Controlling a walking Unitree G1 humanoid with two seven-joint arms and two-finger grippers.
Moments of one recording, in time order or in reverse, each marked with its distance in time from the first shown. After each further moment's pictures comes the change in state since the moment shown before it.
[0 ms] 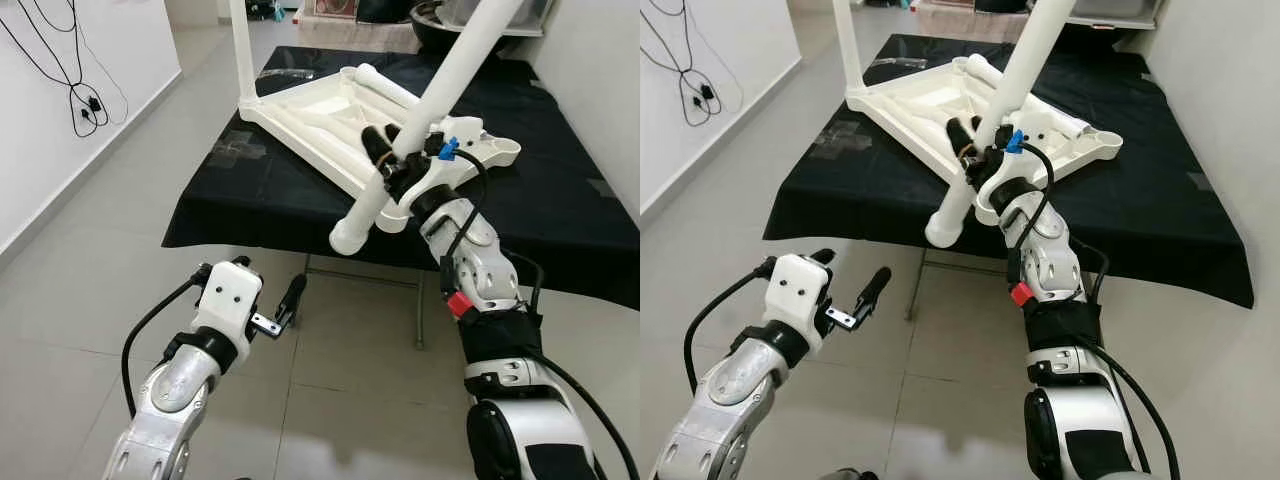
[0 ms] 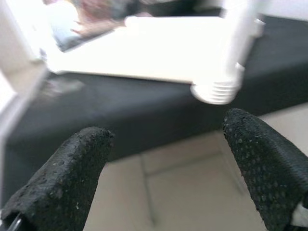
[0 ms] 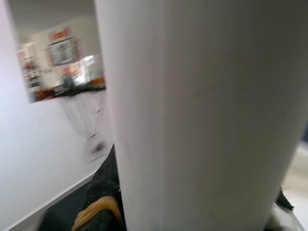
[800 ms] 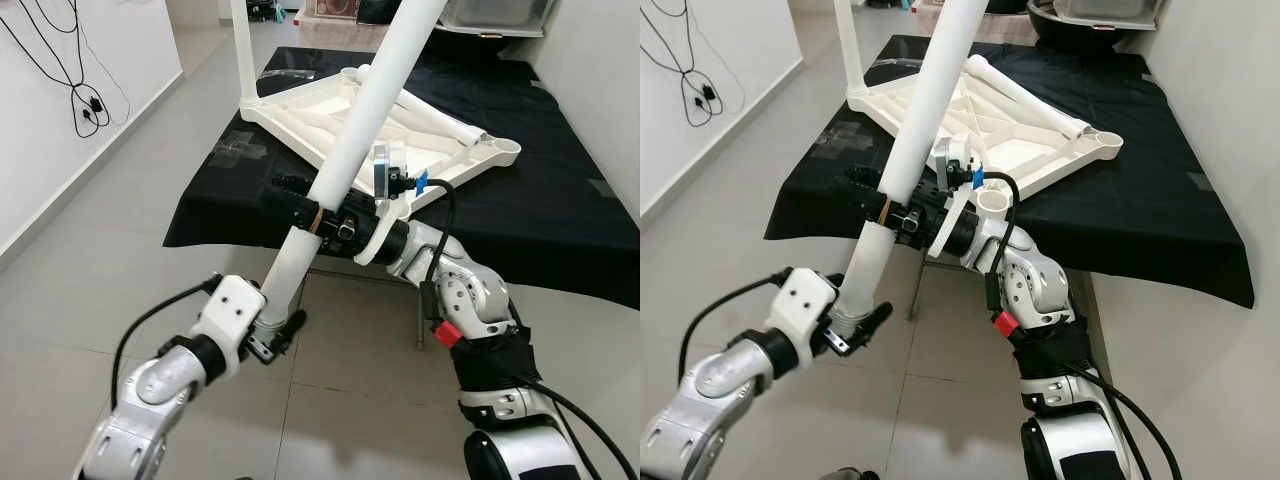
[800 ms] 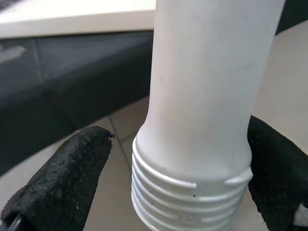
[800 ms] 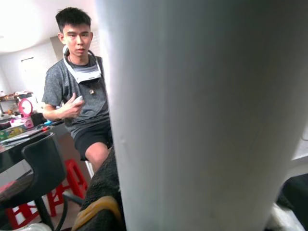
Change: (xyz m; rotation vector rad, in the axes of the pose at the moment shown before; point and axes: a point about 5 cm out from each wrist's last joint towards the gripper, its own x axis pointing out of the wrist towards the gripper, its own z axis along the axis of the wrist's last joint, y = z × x) left arm -0.008 0.013 -0.028 0.076 0.186 -0.299; right arm -0.029 0.079 -0.007 0.446 0.143 0.891
